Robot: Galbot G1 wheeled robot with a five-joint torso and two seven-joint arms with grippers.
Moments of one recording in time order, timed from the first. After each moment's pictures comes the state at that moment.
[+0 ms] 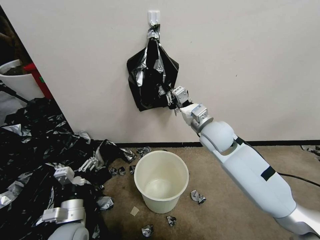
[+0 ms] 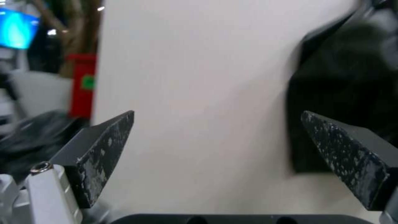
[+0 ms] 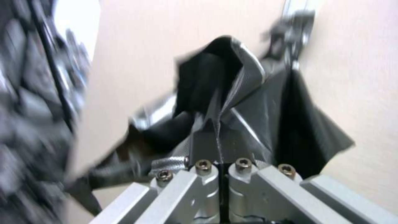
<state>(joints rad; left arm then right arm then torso) 1.62 -1.34 -0.67 -2.11 -0.42 -0.35 -0.04 -0.61 1.09 -0.06 1.89 0.44 -0.11 -0.01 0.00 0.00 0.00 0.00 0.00</state>
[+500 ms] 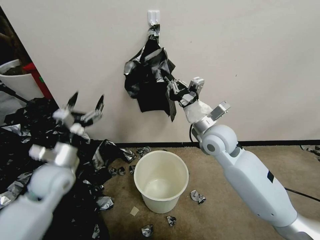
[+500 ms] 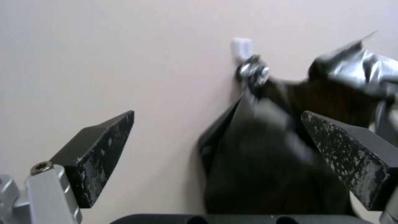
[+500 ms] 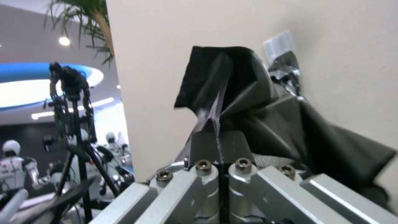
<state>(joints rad) 1.02 -0.65 -0.43 -1.99 -0.89 -0.23 0.05 -0.65 1.17 -0.01 1.88 0.83 0.10 -0.04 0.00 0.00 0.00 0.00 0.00</state>
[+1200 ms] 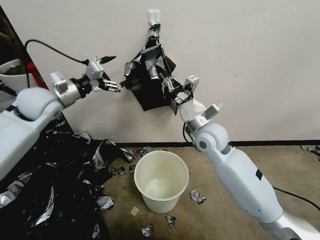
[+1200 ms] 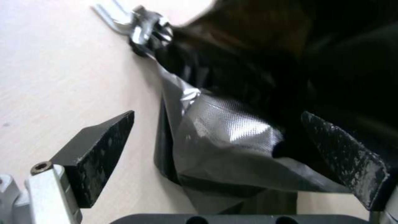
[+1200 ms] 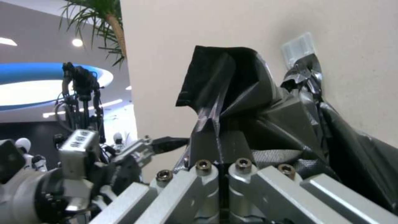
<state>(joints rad) 0.22 -0.54 0.14 -1.65 -0.59 -0.07 0.51 -0.65 1.21 -0.01 1.86 0.77 0.10 -0.09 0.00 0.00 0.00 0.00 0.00</state>
